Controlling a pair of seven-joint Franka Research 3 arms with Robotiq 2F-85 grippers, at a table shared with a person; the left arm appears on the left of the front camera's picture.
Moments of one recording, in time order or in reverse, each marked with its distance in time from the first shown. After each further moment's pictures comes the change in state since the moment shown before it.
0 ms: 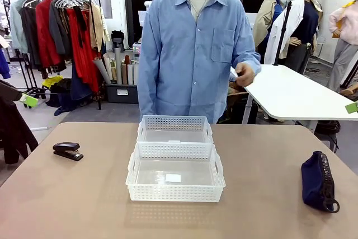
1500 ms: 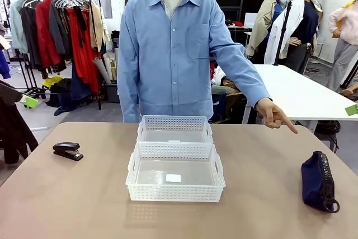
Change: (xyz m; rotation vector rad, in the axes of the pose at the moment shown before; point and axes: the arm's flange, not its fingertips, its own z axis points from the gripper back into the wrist) left arm 0.000 0.000 -0.001 0.010 0.017 0.000; right arm -0.001 0.001 -0.001 -0.011 0.025 -0.005
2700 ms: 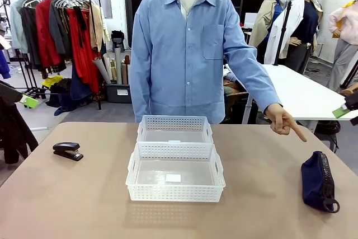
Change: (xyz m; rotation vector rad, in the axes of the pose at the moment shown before) left arm 0.000 0.000 0.000 -0.001 0.001 0.000; right arm 0.021 -0.008 -0.040 -0.070 0.211 -0.343
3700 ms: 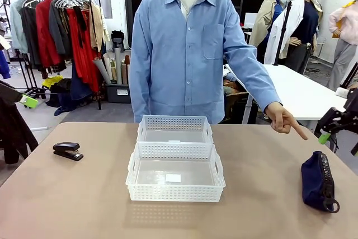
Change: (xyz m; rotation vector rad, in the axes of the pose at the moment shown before) left arm 0.000 0.000 0.000 0.000 0.000 0.000; right arm -0.002 0.019 -0.066 -0.275 0.302 -0.453
